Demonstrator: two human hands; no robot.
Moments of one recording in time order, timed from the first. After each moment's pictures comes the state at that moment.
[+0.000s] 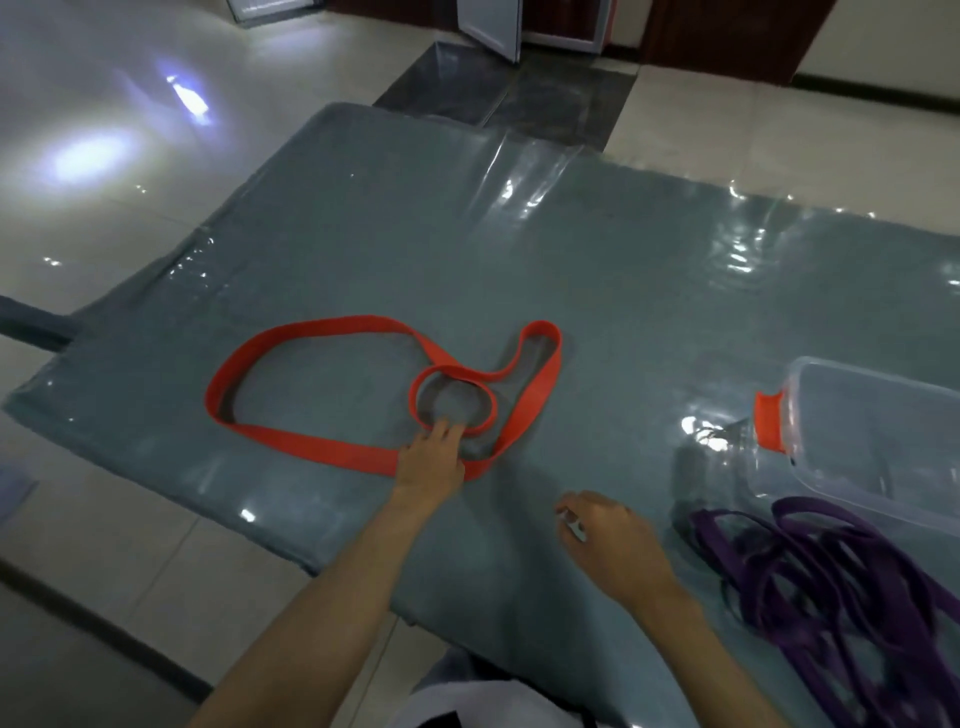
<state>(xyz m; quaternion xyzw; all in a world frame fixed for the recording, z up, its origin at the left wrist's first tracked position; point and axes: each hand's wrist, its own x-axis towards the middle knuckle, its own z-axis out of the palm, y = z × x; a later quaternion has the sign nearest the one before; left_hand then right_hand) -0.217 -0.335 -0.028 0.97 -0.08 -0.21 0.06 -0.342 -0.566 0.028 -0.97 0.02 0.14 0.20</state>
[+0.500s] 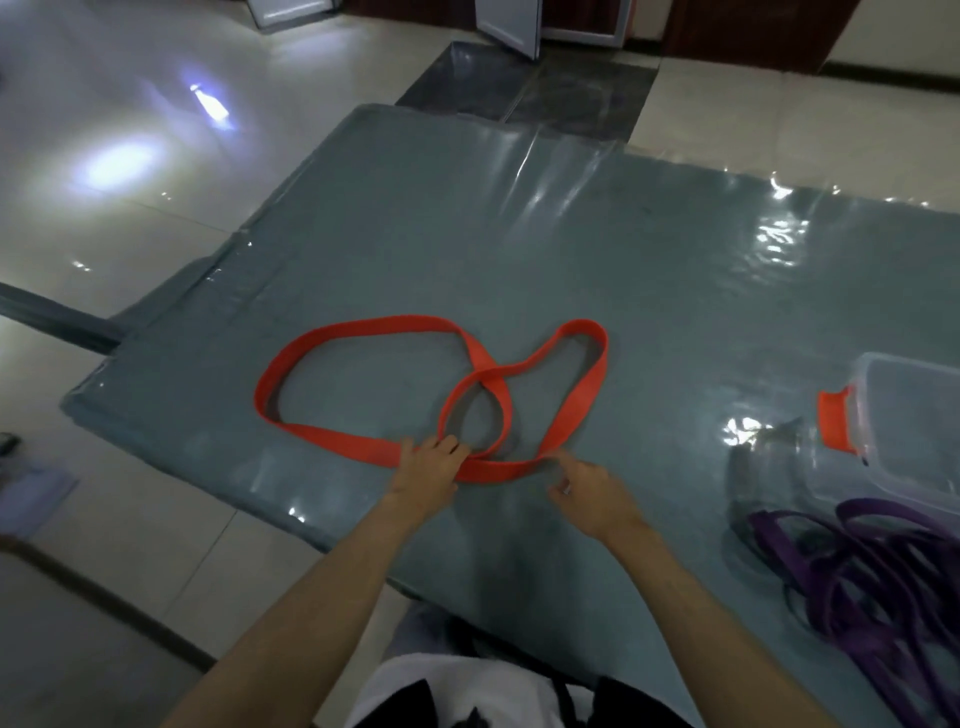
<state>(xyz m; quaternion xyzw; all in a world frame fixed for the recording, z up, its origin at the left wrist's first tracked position) -0.214 -0.248 -0.044 0.95 -0.20 -0.21 -0.07 -0.272 -0.500 -0.025 -0.94 0.05 0.22 0.27</state>
